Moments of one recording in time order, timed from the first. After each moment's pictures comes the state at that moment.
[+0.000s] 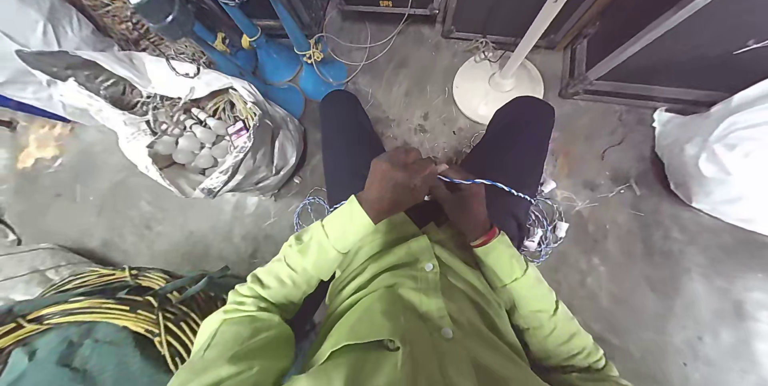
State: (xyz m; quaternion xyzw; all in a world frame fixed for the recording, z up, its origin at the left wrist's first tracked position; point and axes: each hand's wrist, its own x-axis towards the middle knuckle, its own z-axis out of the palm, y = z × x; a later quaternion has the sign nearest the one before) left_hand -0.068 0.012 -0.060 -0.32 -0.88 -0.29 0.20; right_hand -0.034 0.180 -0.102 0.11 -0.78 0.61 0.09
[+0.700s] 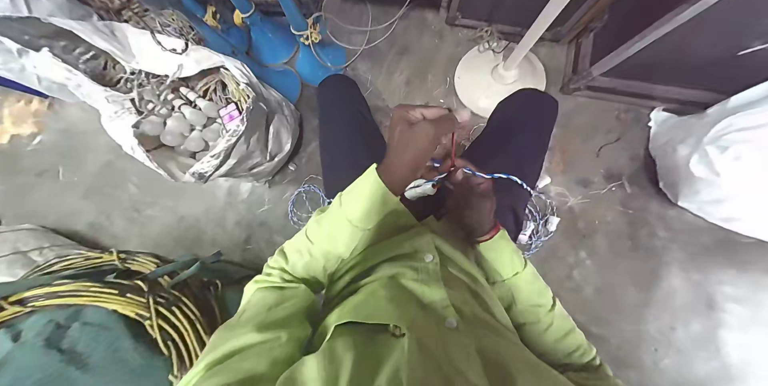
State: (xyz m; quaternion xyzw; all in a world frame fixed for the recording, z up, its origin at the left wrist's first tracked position) left_hand -0.093 0.051 -0.008 -0.02 -0.63 -0.78 -0.06; right_hand -0.026 0.186 -0.107 0.13 -0.51 0.85 -0.01
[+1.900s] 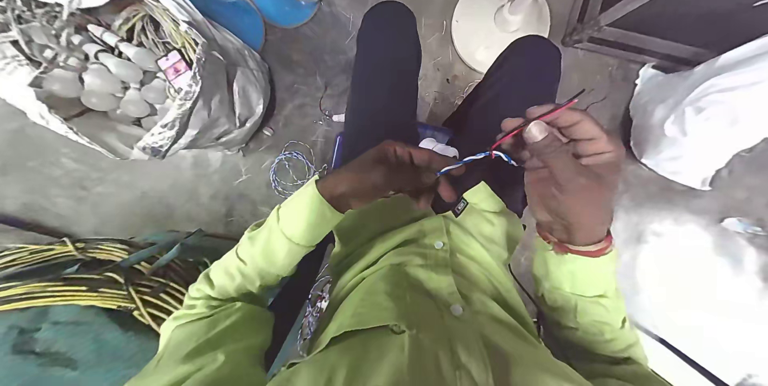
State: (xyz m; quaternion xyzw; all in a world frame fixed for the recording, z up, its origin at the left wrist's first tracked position) left_hand -0.055 -0.043 -0.035 -0.12 -0.42 -0.77 -0.46; right_hand -0.032 0.215 -0.010 0.02 -0.68 0.73 0.02
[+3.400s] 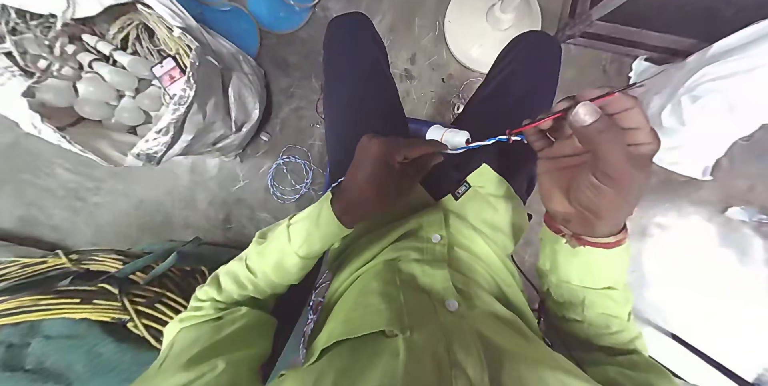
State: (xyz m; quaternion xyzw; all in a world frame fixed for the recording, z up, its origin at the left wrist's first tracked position) left_hand -0.035 -0.026 -0.043 -0.23 -0.79 -0.56 -0.04; right_hand -0.023 0.230 -0.013 0.01 -0.62 0.78 0.08
